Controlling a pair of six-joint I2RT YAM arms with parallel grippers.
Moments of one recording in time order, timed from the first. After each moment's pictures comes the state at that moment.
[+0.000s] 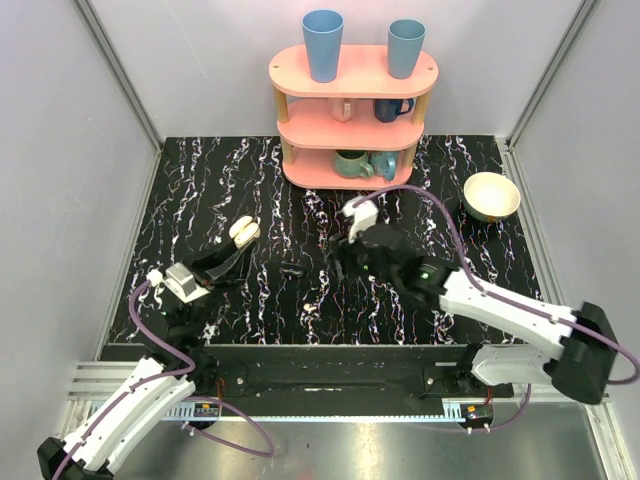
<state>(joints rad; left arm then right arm) -0.60 0.29 0.20 0.71 0.06 -0.09 0.96 1.16 0.90 -0.12 0.26 0.35</state>
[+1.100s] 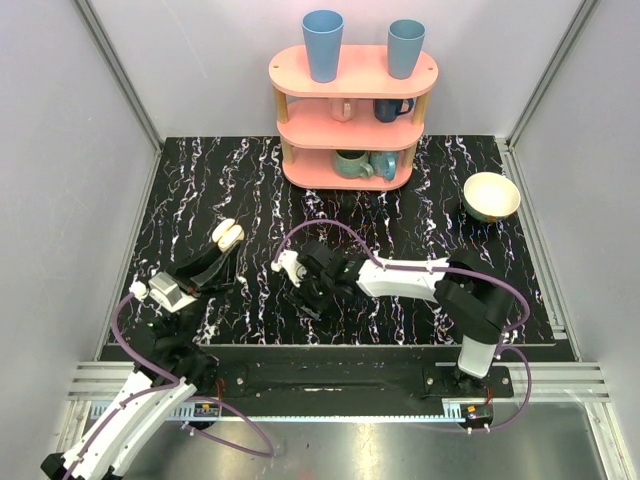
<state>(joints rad) -0.60 0.12 0.24 0.53 -0.02 -0.05 1.03 1.80 1.10 -0.22 -0.25 -0.04</state>
